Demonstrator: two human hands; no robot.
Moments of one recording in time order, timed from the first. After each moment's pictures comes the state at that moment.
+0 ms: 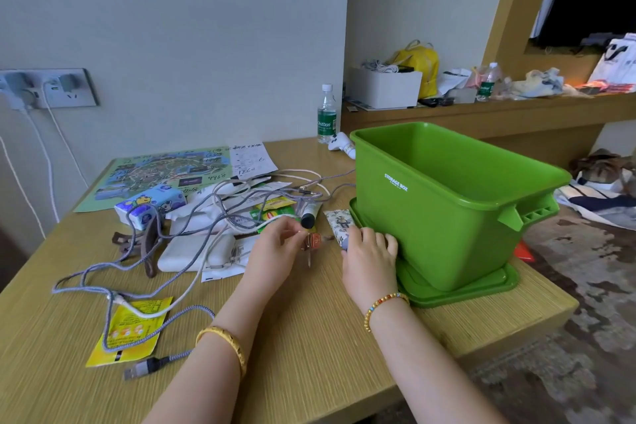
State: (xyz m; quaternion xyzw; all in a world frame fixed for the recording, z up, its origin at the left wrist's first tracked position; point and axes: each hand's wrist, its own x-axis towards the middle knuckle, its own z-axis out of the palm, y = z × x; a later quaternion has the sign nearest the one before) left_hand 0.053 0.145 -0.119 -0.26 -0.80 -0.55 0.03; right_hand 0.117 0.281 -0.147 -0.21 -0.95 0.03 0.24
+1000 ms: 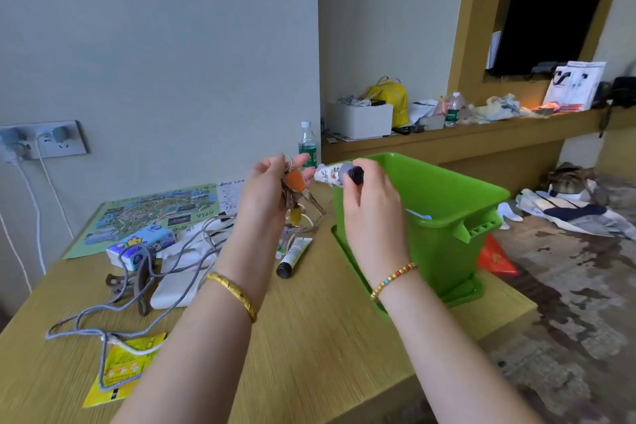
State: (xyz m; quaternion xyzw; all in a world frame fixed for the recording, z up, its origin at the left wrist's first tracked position) left_hand 0.063 0.180 0.022 -0.17 -0.46 -0.86 -0.11; right_hand 0.166 0.263 -0.002 -0.09 -0.79 0.21 0.57
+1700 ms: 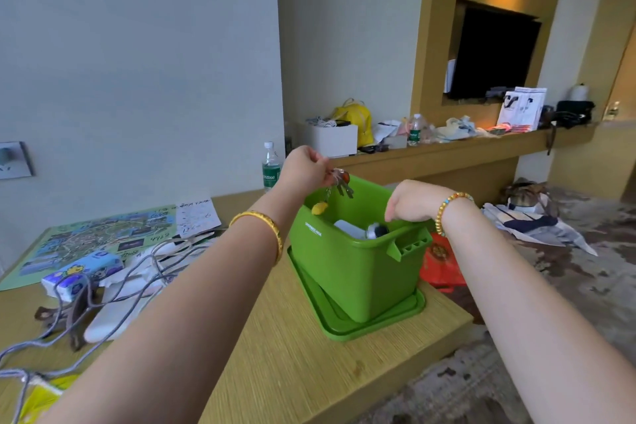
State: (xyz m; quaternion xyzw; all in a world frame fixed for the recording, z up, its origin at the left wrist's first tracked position) left_hand 0.081 0.299 0.068 -0.30 -0.76 -0.58 -0.01; right_hand 0.218 0.412 0.067 -0.28 -0.95 0.15 0.01
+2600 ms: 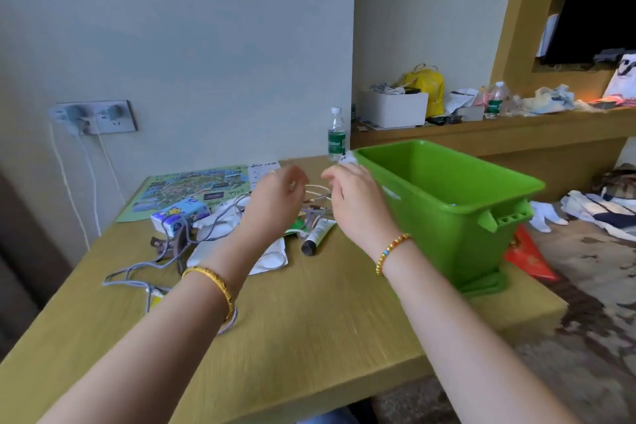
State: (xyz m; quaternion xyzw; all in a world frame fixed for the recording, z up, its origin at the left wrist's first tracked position) left_hand 0.072 0.137 -0.012 -0.29 -0.85 -0.38 0.21; right_hand 0.138 0.260 -0.015 0.00 -0.90 0.20 0.38
